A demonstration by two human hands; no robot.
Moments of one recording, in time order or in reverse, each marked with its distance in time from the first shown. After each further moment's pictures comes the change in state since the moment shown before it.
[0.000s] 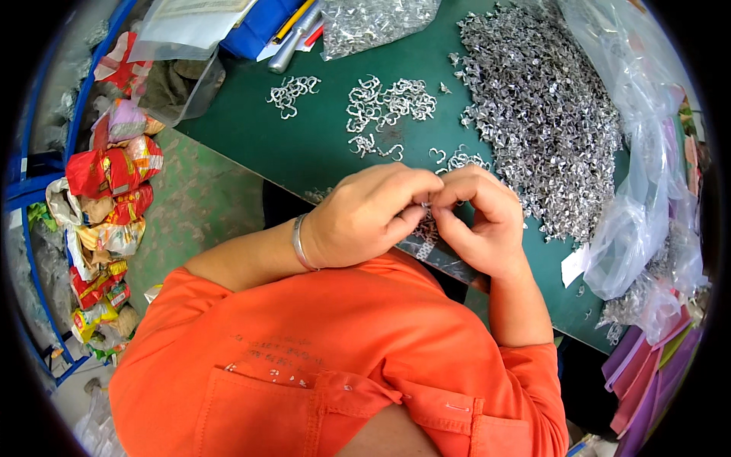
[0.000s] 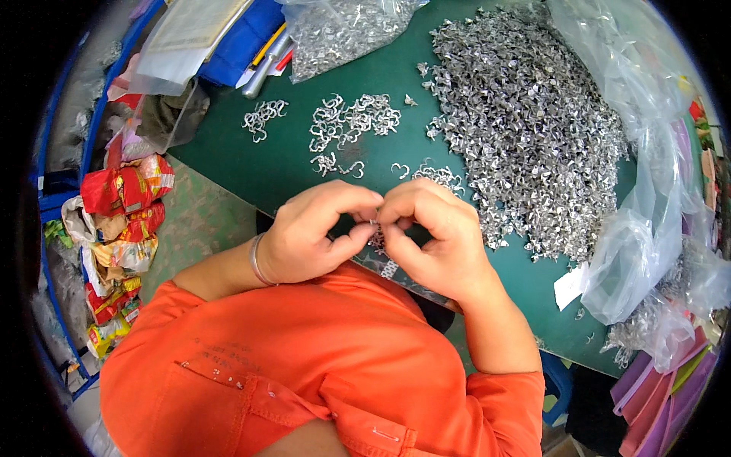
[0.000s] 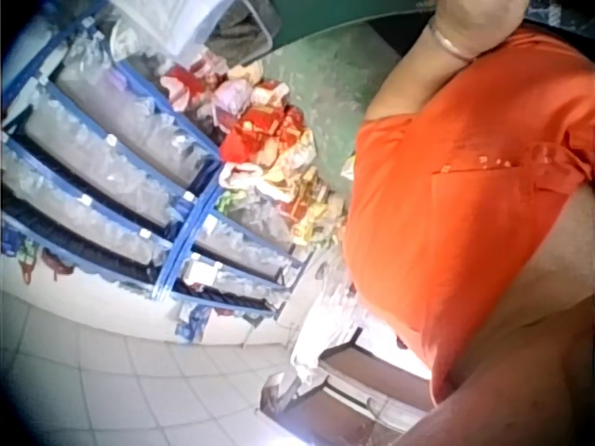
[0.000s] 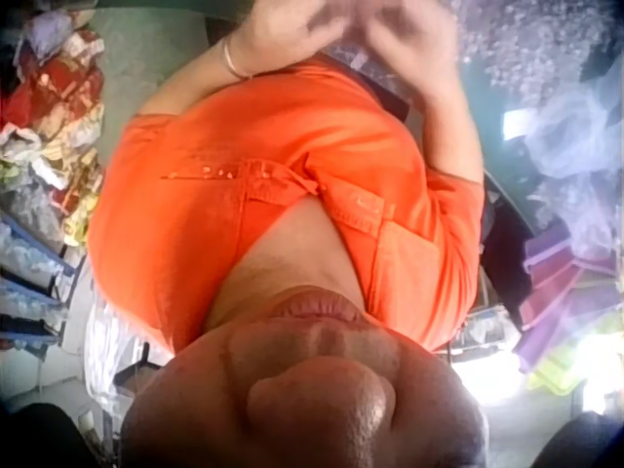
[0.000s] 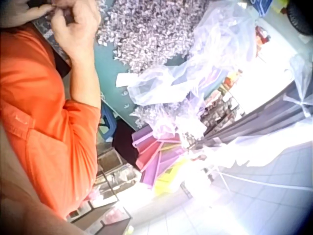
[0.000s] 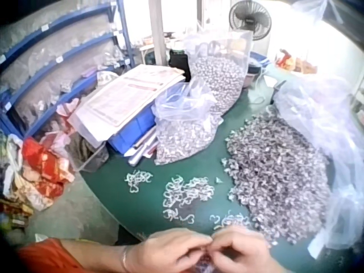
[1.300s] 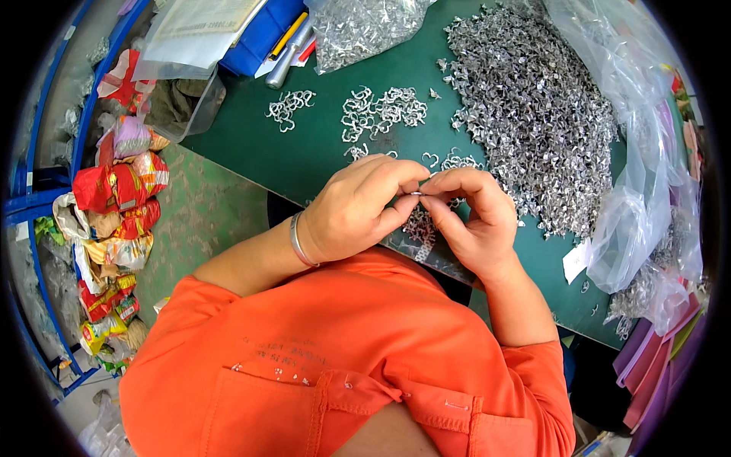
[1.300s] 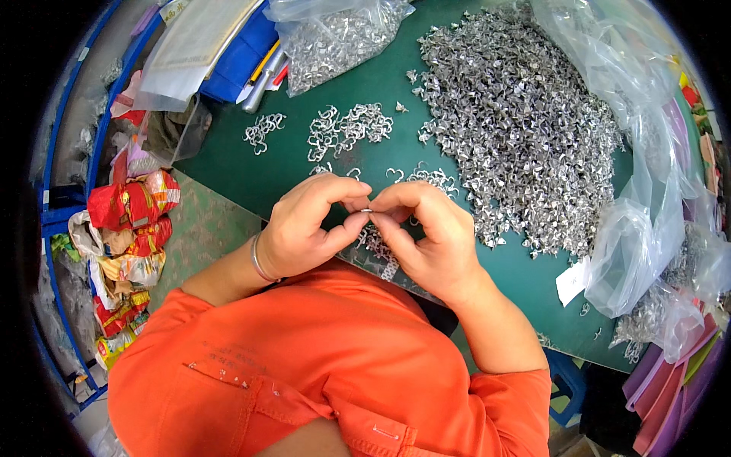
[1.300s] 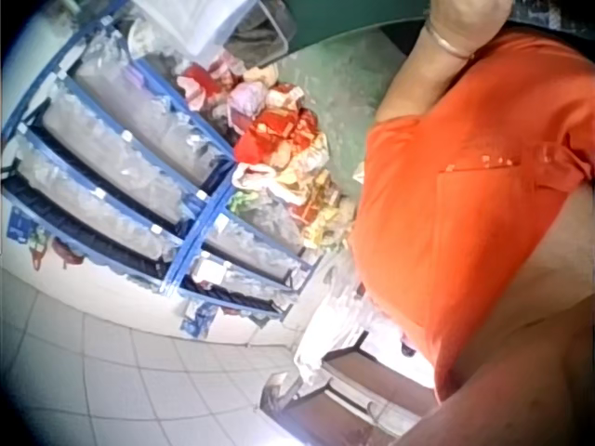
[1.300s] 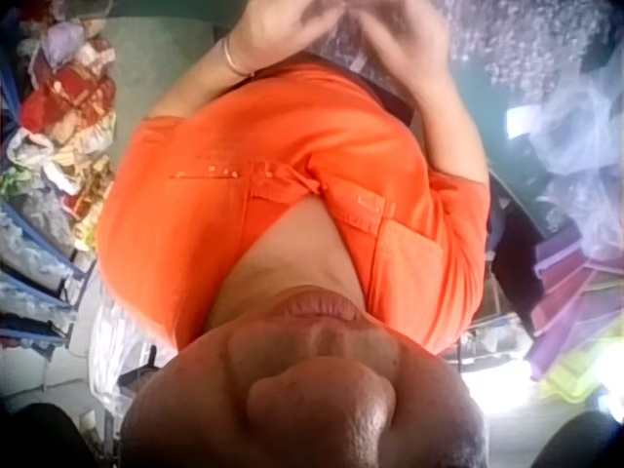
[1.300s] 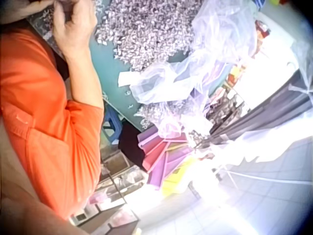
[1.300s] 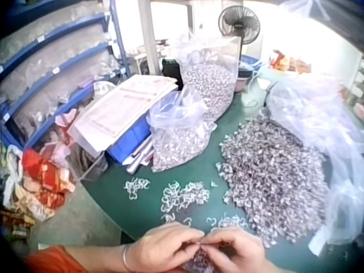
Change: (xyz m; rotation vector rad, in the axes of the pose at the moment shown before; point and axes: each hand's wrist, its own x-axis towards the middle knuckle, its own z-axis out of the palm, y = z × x) left_hand 0.008 -0.005 -0.003 0.085 0.065 0.072; right_hand -0.008 0.004 0.017 0.002 0.217 -0.013
